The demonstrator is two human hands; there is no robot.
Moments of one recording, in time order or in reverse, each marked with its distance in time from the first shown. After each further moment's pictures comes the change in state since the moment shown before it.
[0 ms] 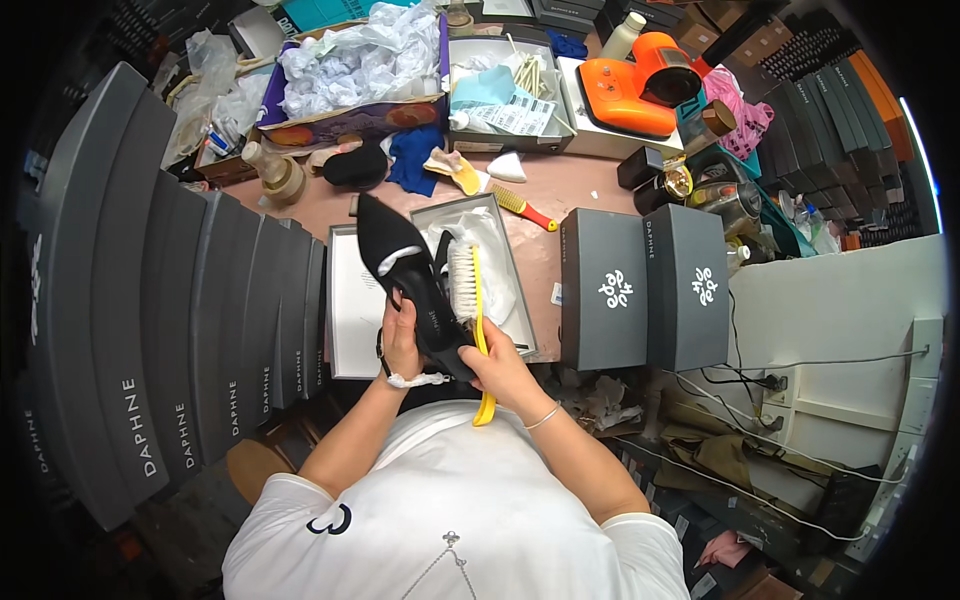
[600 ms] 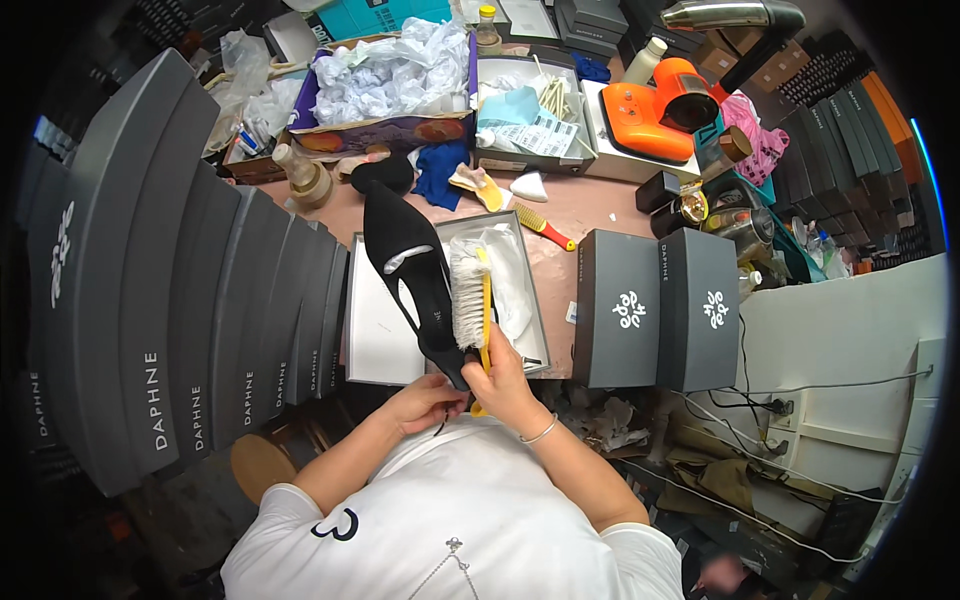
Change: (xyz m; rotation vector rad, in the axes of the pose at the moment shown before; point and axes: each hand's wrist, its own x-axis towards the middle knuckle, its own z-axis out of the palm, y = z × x) left_hand -0.063 -0.004 -0.041 -0.254 -0.276 -0.989; right_hand 0.005 0.016 0.012 -0.349 0.128 -0.702
